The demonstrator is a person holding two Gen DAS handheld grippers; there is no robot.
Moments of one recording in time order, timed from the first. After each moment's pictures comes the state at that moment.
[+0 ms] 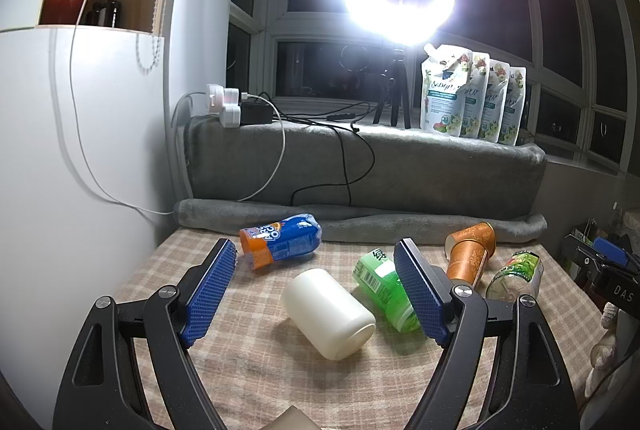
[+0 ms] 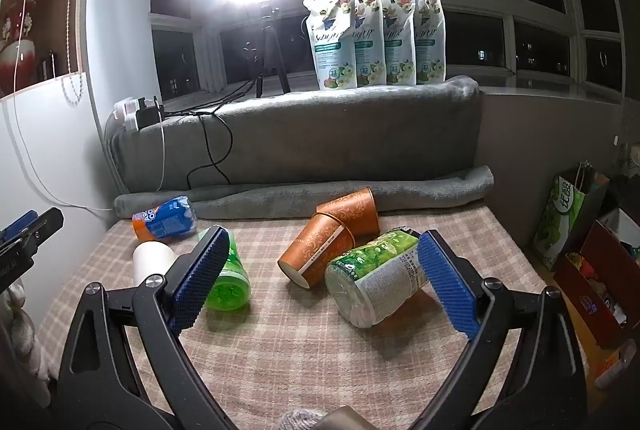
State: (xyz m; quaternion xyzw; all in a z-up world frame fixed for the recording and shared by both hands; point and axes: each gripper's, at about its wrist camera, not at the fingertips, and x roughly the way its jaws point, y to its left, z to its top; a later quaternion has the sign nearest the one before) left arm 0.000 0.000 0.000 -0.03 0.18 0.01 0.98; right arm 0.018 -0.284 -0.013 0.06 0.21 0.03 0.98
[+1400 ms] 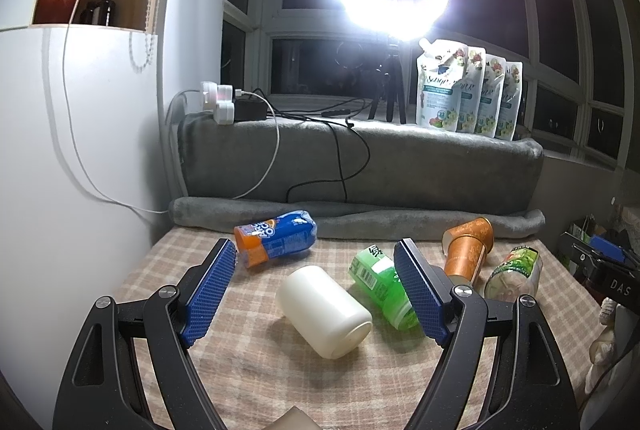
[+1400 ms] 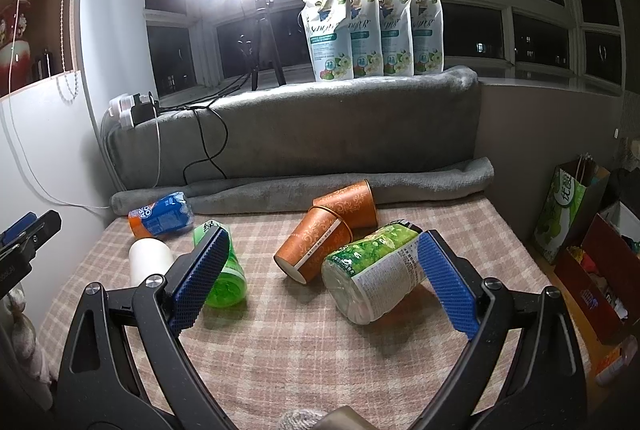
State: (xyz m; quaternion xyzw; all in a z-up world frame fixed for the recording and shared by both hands) left arm 0.005 -0.018 -0.008 -0.03 0.19 0.01 0.98; right arm 0.024 -0.286 -0.018 0.06 0.22 0.03 0.97
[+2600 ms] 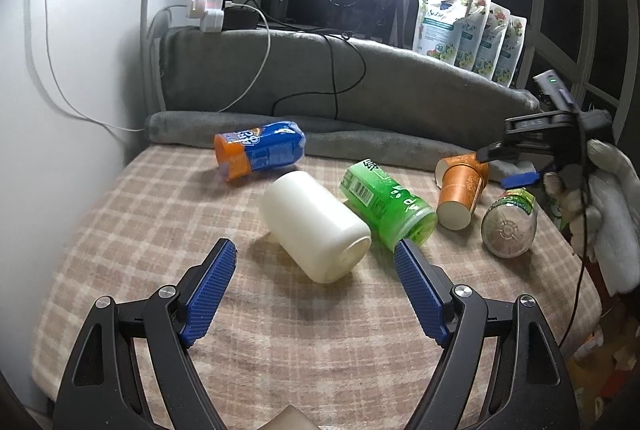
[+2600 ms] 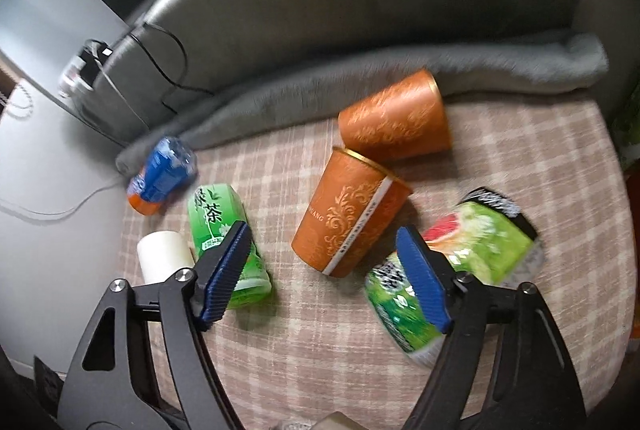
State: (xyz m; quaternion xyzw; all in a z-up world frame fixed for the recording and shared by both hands) left arm 0.008 0.007 -0.058 -0.05 0.29 -0.03 0.95; right arm 0.211 -0.290 -0.061 0.16 0.54 0.11 0.82
